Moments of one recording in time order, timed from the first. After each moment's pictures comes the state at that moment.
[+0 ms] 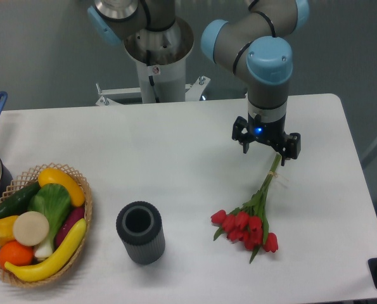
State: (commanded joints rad) arm 2.68 -1.82 -1.76 -0.94 1.60 1.16
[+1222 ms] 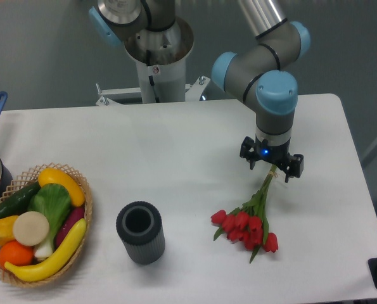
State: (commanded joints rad) arm 2.70 -1.98 -1.83 -0.77 1.60 1.22
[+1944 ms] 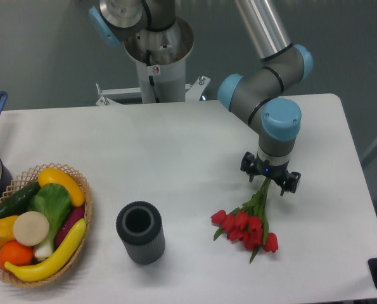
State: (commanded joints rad) arm 2.70 -2.08 -1.77 -0.77 1.59 1.21
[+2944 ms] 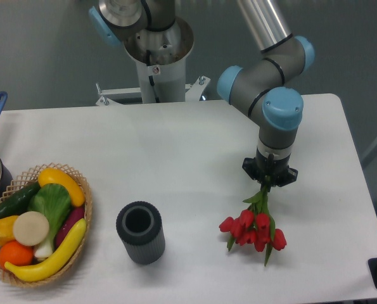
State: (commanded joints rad) arm 2.71 -1.96 -1.76 -0.83 1.54 1.03
